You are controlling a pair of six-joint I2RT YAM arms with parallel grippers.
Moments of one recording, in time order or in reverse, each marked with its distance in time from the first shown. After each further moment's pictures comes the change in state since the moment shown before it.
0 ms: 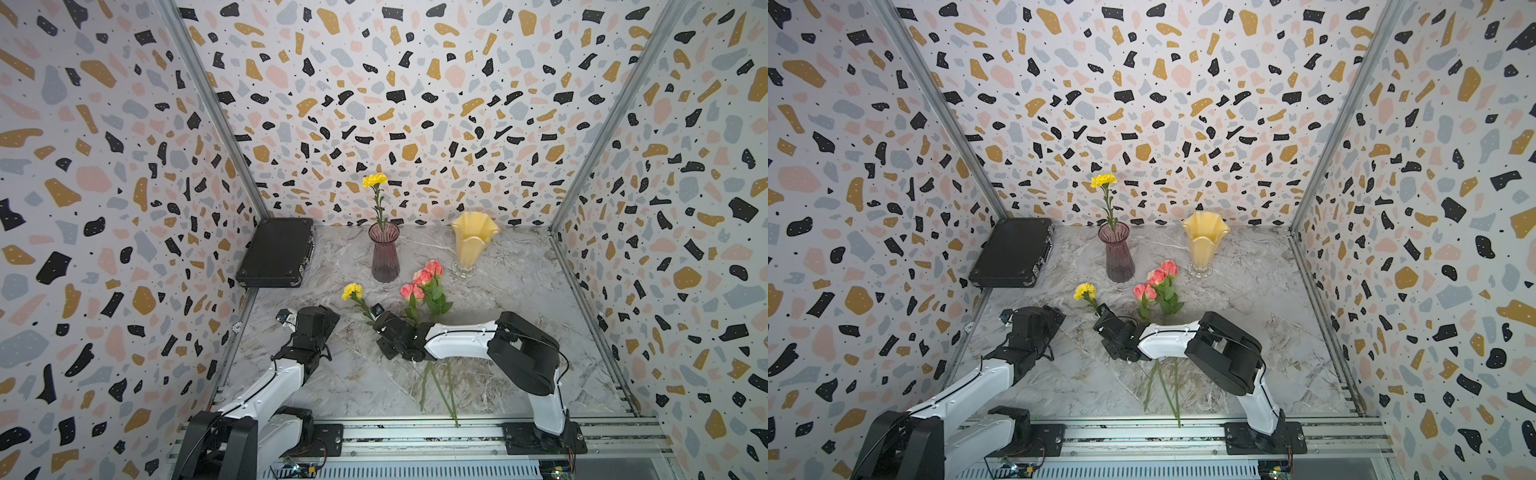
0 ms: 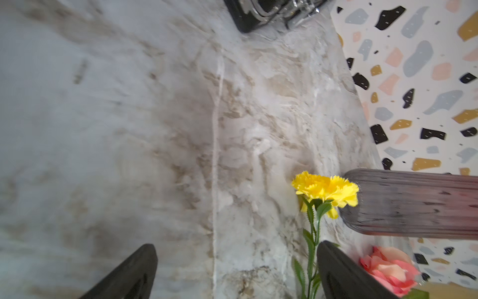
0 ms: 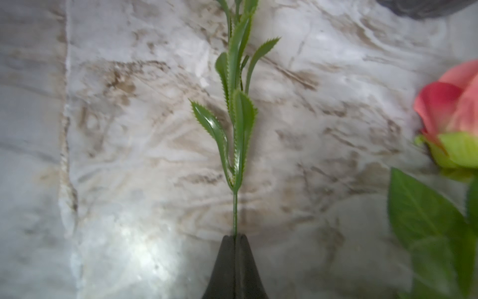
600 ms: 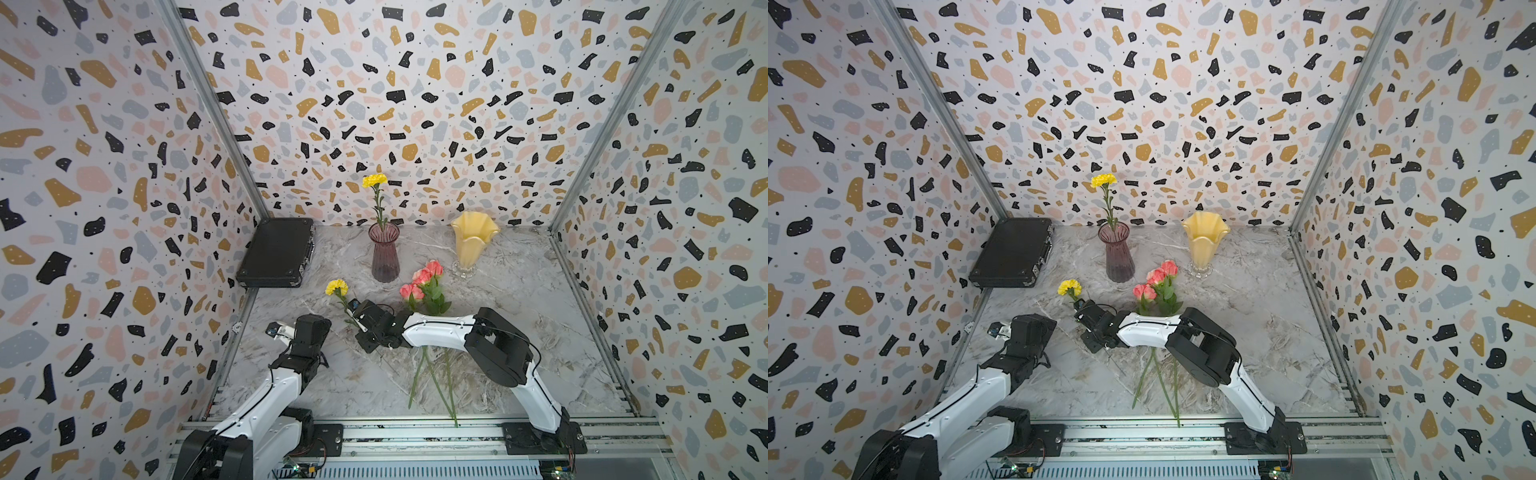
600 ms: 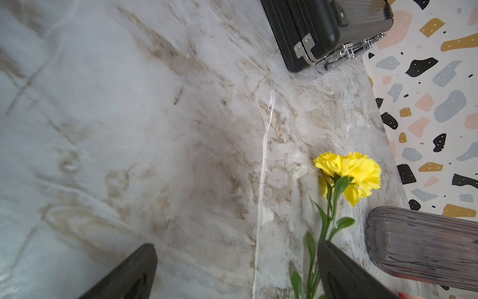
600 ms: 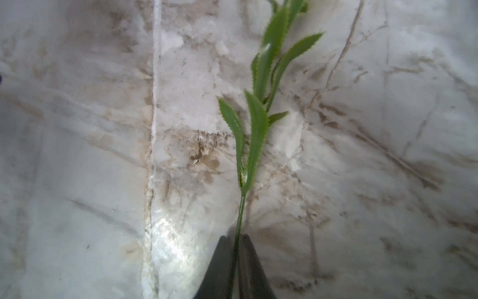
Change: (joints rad) left arm 0.000 -0.106 -0.045 -0.159 -0.193 -0.124; right arm -0.003 0.245 0.404 -0.183 -0.191 -0.036
